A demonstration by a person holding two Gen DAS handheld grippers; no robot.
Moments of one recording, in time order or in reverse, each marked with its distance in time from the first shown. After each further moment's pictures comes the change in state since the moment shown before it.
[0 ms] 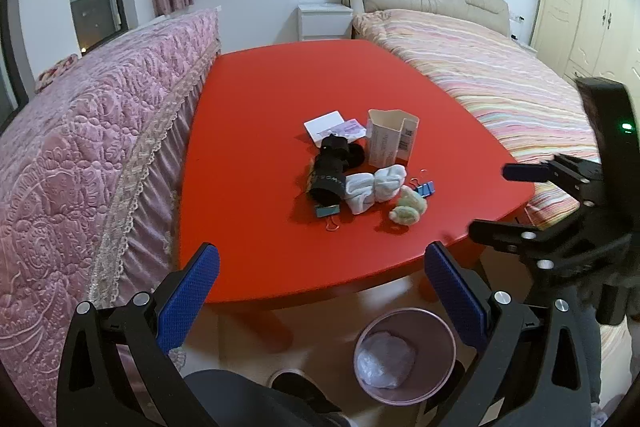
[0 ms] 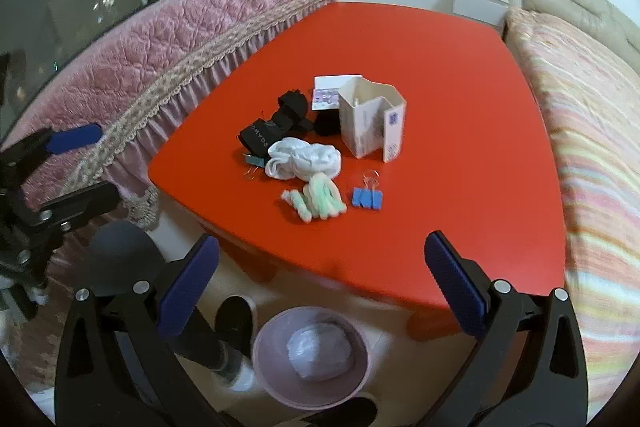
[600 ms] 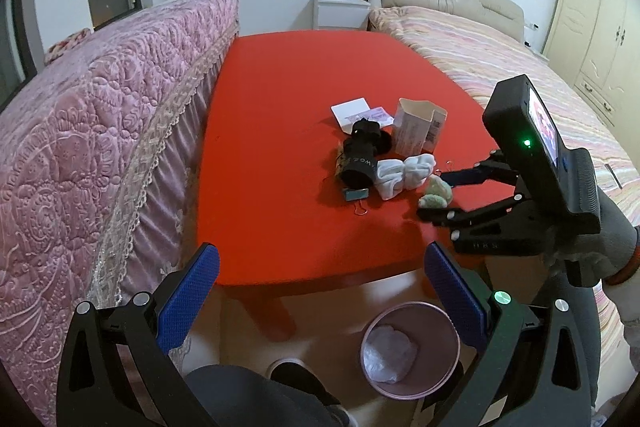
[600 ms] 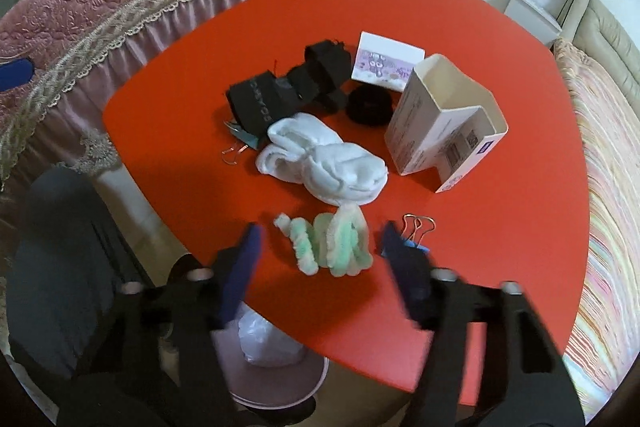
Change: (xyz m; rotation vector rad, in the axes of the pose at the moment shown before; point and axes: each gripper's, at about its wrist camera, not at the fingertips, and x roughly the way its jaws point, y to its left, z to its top) left arm 0.004 0.029 -0.013 -0.064 0.032 0.005; right arm 0.088 0.022 0.023 -0.219 0.175 -0.048
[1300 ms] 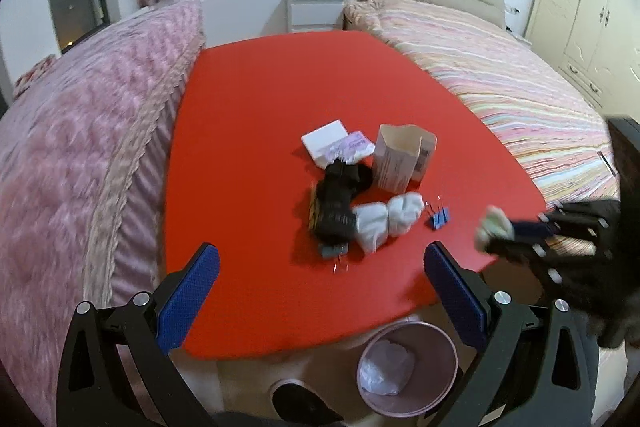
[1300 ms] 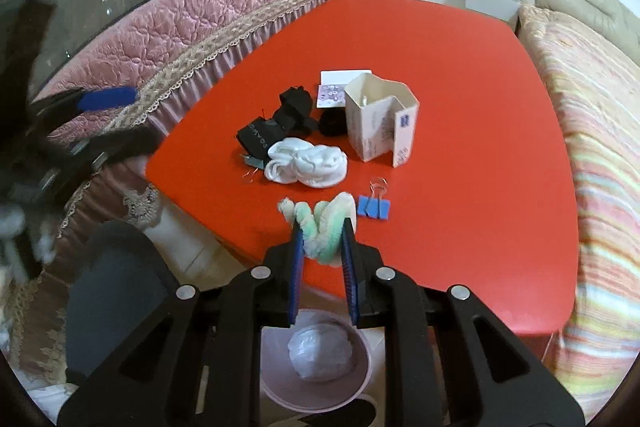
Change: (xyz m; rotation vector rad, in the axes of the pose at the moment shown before) left arm 0.046 -0.021 0.065 0.091 0.037 -0.058; right arm -0.084 -0.030 -0.050 0.261 -0.171 0.095
